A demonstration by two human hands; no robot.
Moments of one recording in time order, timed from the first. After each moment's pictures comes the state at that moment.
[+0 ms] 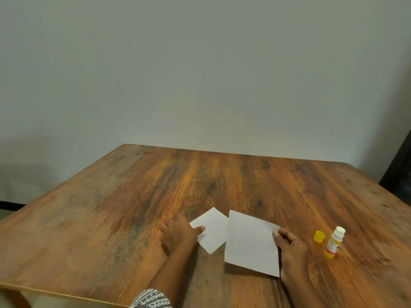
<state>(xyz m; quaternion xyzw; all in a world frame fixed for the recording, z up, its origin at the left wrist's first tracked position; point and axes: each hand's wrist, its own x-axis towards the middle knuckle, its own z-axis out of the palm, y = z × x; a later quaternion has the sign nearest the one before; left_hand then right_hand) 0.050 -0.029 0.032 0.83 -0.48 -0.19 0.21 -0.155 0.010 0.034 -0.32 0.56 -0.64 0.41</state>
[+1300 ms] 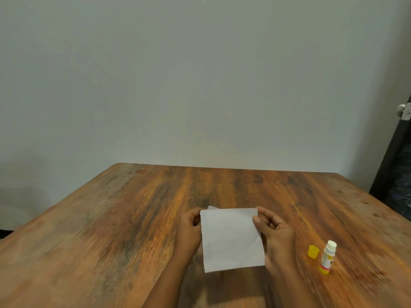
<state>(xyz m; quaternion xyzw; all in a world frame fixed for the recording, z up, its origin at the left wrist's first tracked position) 0.026 -0.016 0.092 0.51 -0.55 -0.35 0.56 -0.137 -0.005 0.095 -0.35 0.46 -0.69 0.44</state>
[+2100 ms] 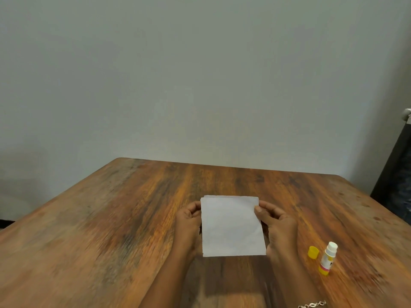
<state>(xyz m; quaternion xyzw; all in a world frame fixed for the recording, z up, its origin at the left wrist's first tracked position) 0.027 -0.007 0.103 0.41 -0.40 -0.53 0.63 -0.134 -0.009 0.113 -0.36 0.50 -0.67 0.41</state>
